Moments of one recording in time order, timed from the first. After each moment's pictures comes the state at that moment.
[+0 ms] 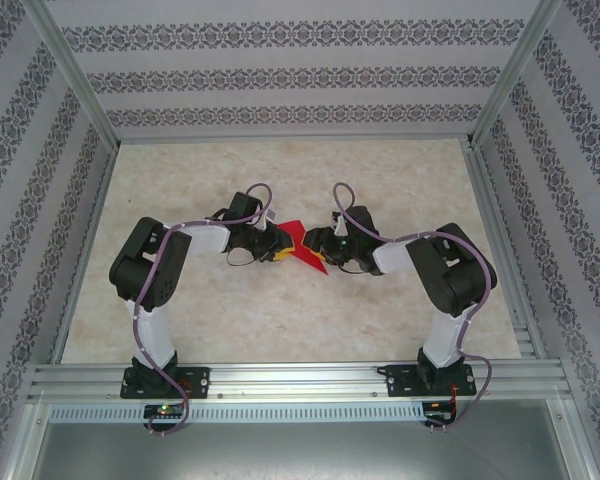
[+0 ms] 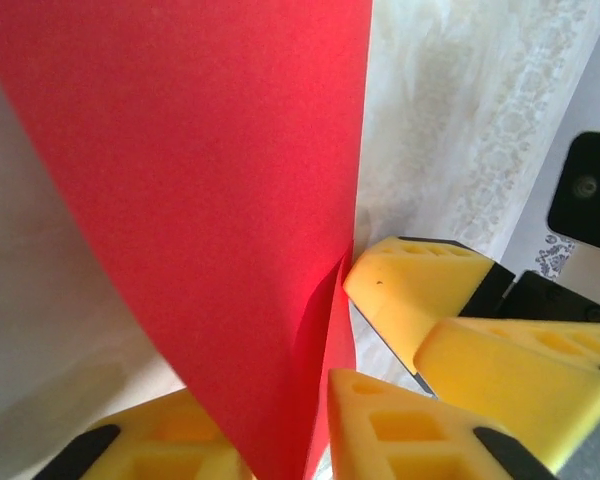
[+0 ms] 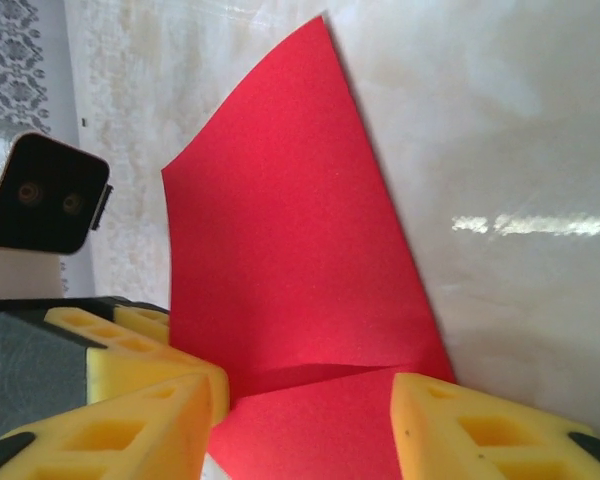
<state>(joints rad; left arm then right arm) -0.43 1.92 1.04 -0.07 0.73 -0.96 0.46 1.83 0.76 0.39 -0.53 0.92</state>
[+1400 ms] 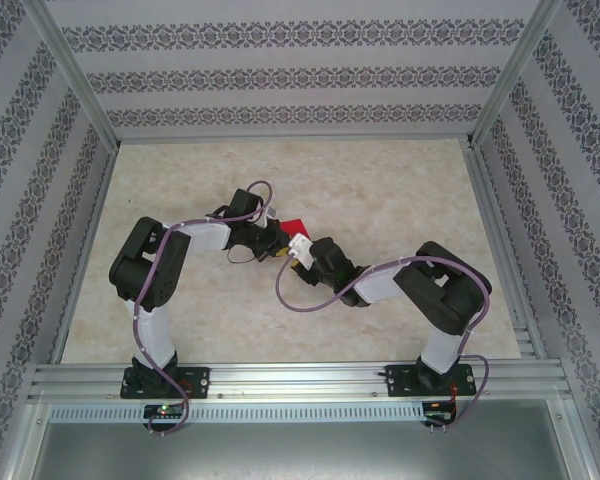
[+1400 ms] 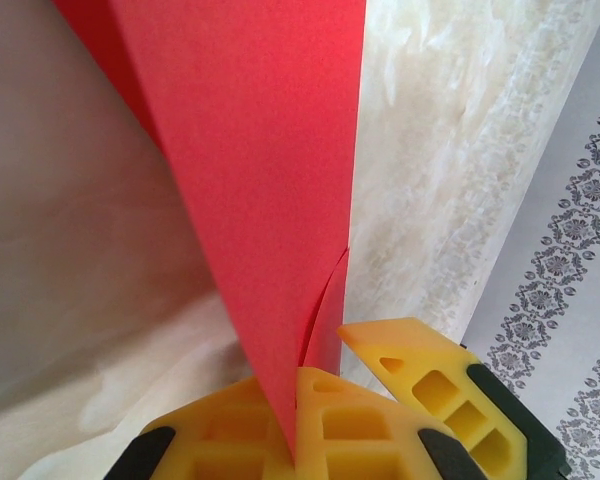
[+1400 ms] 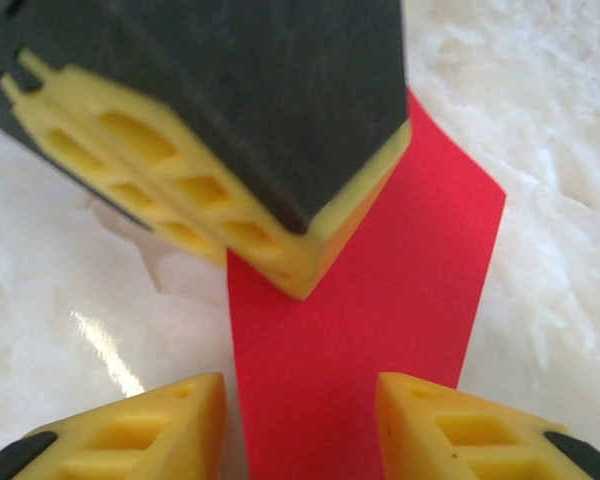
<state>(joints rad) -0.43 1.92 1.07 -0.10 0.73 -0.96 0.79 1.78 0.65 0.52 0.14 -0.30</state>
